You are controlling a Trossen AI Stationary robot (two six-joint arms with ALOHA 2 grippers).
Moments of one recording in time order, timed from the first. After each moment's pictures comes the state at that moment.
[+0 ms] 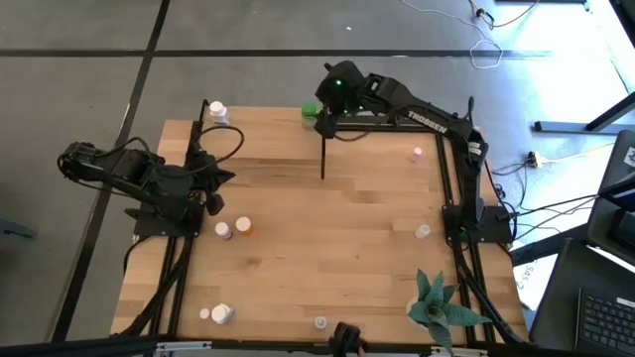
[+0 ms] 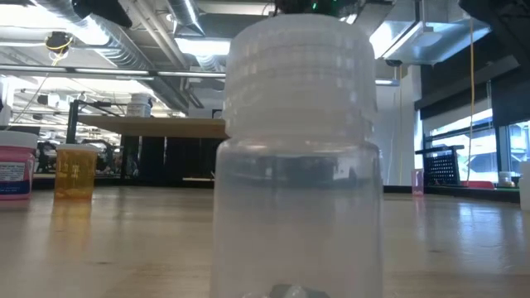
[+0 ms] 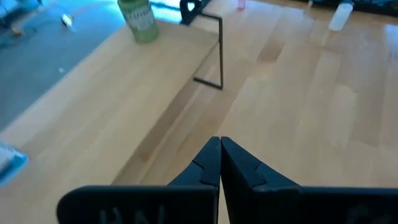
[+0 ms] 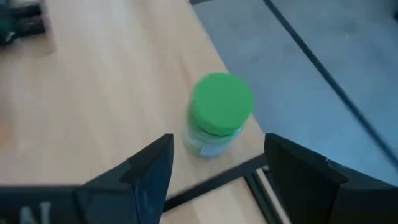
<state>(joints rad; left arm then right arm) -0.30 0.72 1.02 -0.97 -0.71 -0.44 -0.47 1.98 2.07 -0.83 0.03 -0.13</state>
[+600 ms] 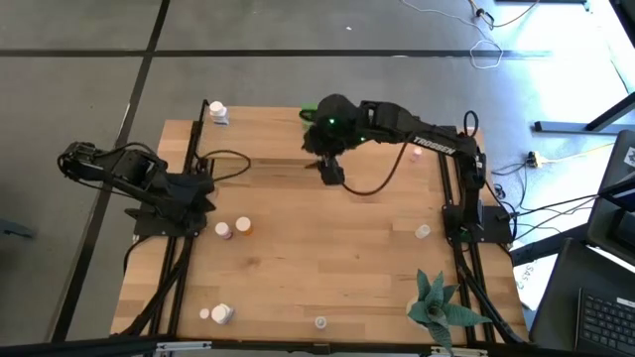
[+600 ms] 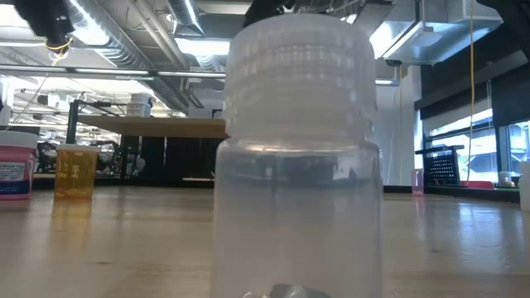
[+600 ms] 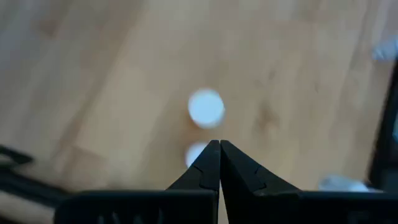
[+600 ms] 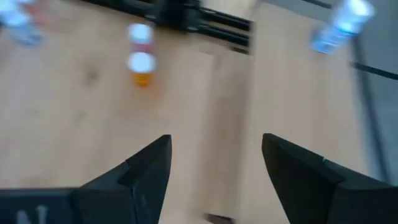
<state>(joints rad) -0.31 0.73 1.02 -1.27 -0.20 -0.71 -0.20 1.95 2.20 -1.02 -0.16 -0.40</state>
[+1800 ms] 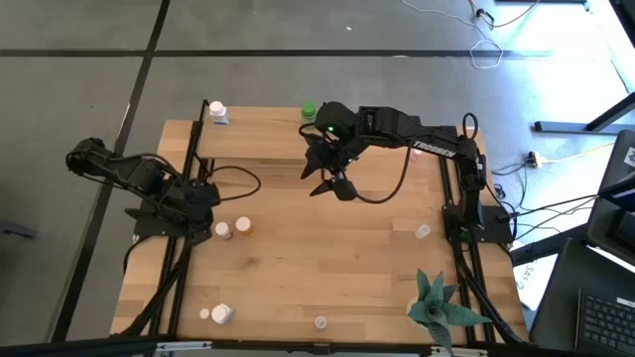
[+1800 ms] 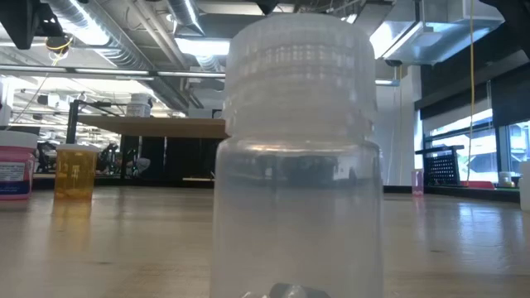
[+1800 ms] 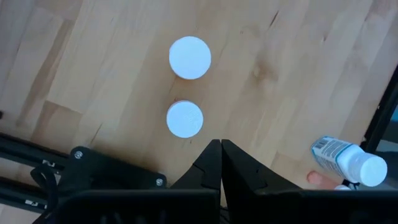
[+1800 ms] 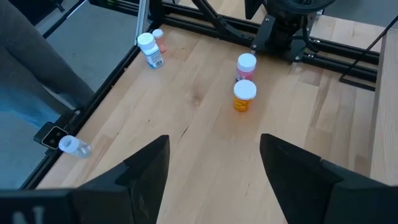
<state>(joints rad) -0.40 0.84 1.02 -1.31 -0.11 -0.85 -0.16 1.95 2.20 -1.06 -0.52 -0.38</state>
